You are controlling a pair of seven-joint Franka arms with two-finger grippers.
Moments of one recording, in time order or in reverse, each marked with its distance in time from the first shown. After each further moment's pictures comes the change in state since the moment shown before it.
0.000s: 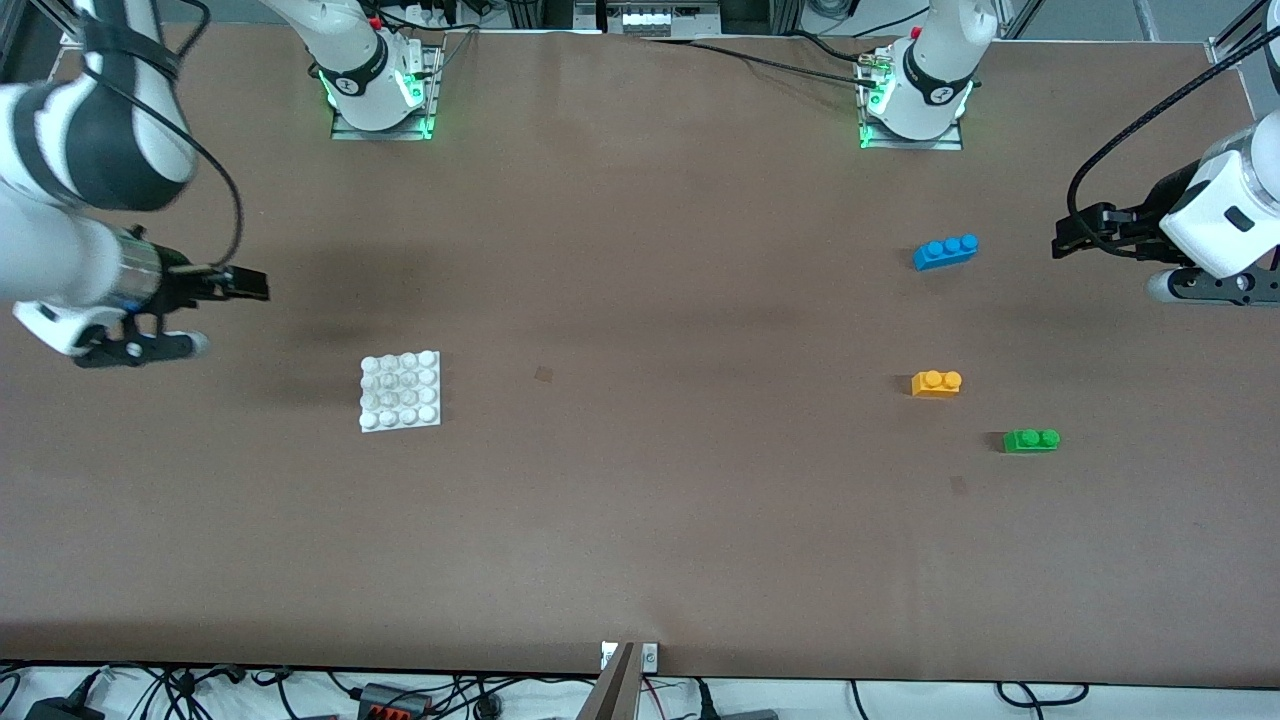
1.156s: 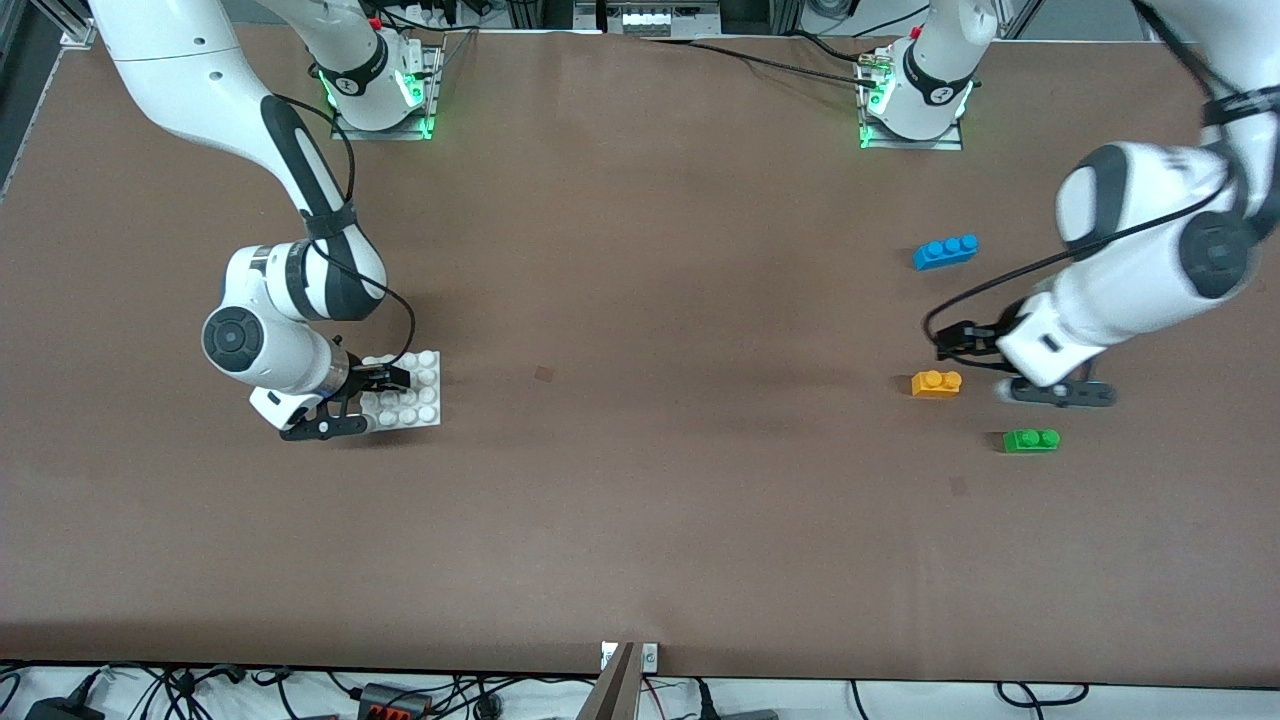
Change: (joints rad) left arm -0.014 0.158 -0.087 -0.370 -0.065 0.637 0.008; right arm 0.093 0.315 0.009 -0.181 0.104 0.666 0.073
